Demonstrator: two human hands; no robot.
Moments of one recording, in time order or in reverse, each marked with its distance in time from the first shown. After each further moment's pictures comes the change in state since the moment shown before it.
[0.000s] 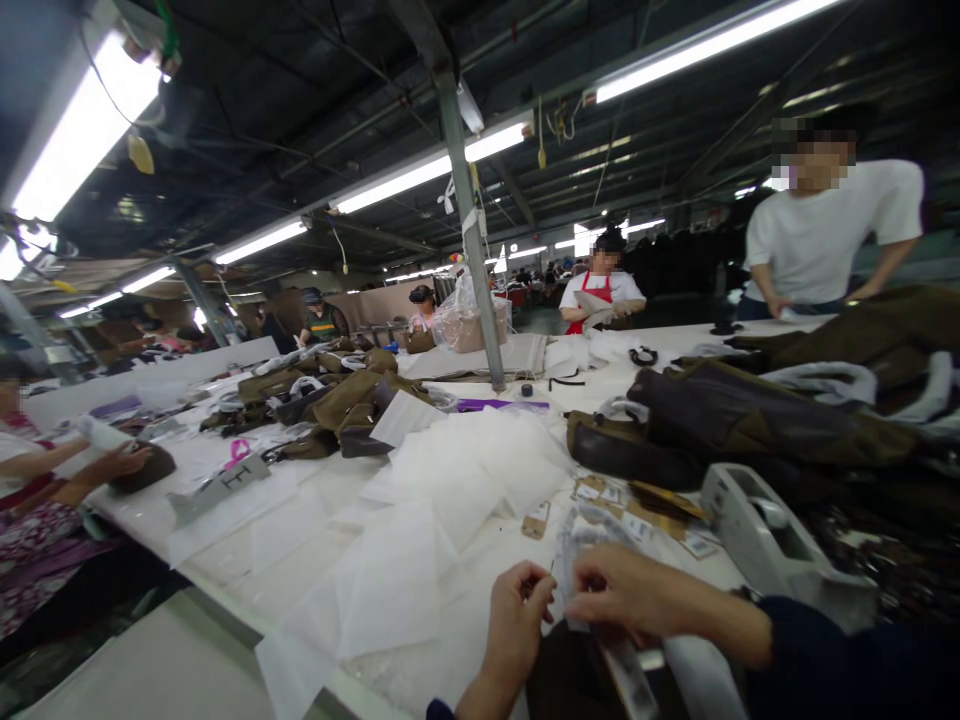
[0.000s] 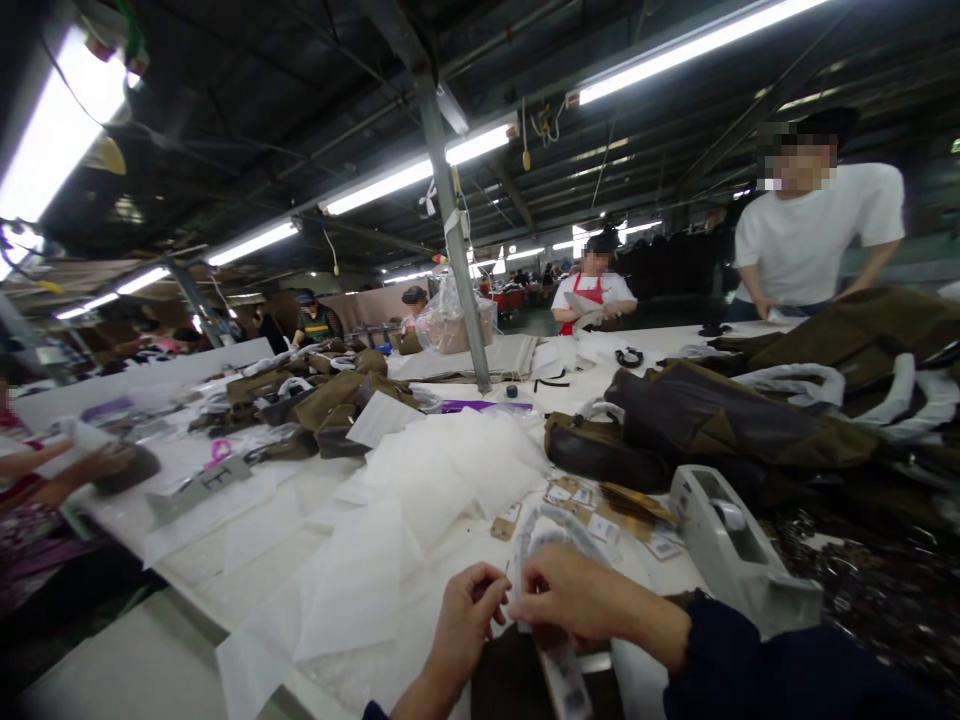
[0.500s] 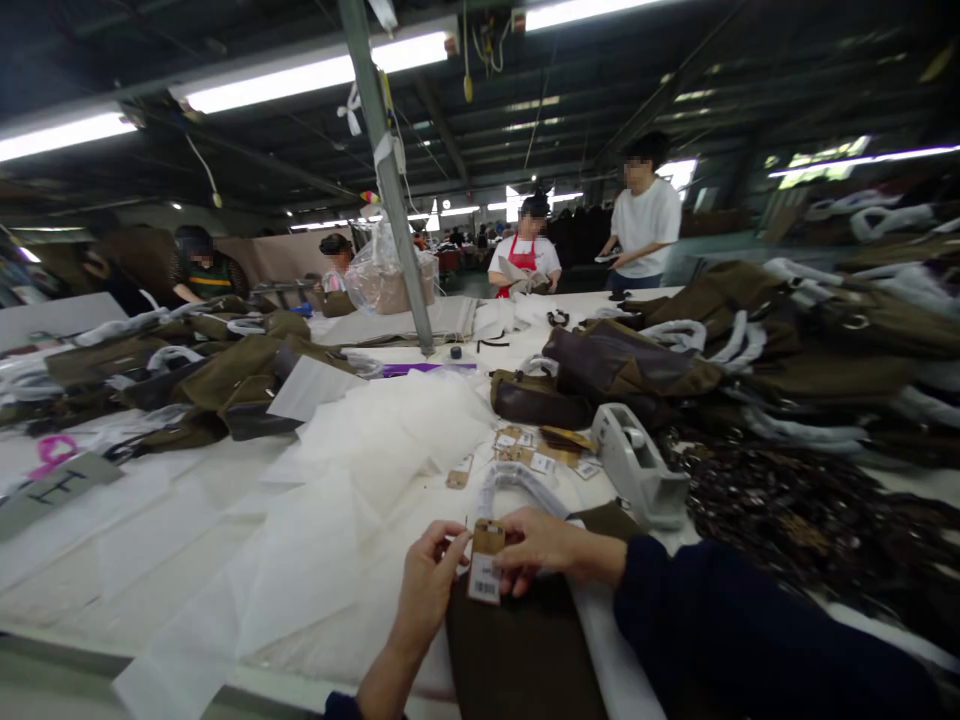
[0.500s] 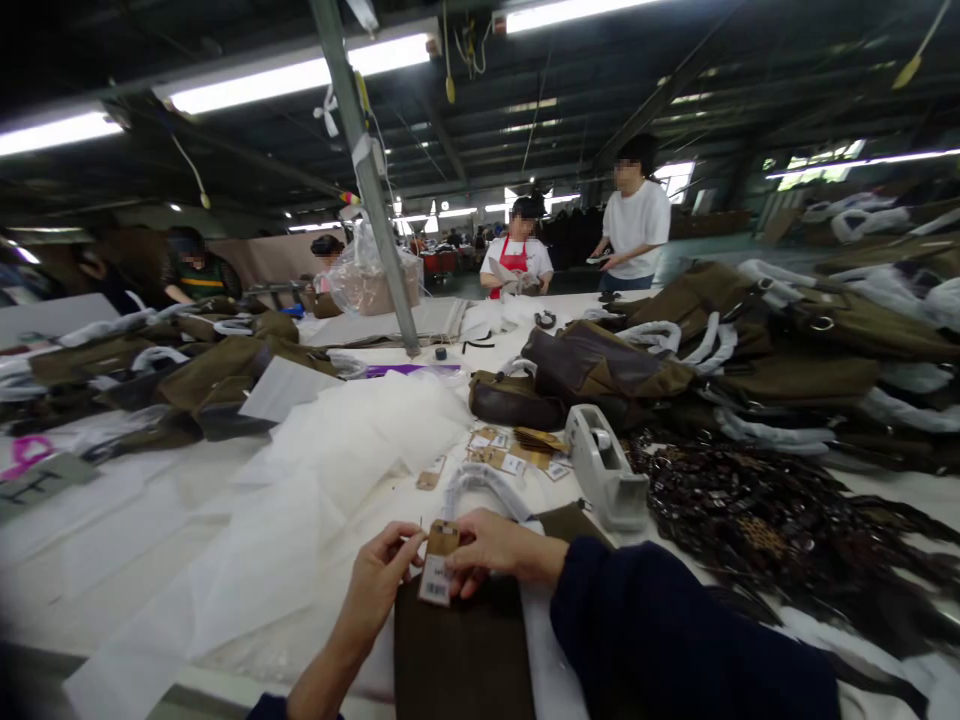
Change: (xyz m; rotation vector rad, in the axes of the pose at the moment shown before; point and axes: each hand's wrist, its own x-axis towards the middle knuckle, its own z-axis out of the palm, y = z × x) left_hand -0.016 -0.001 -0.014 -0.048 -0.095 -0.003; right_hand 0.001 0.048 0.035 0.824 -0.190 -0.028
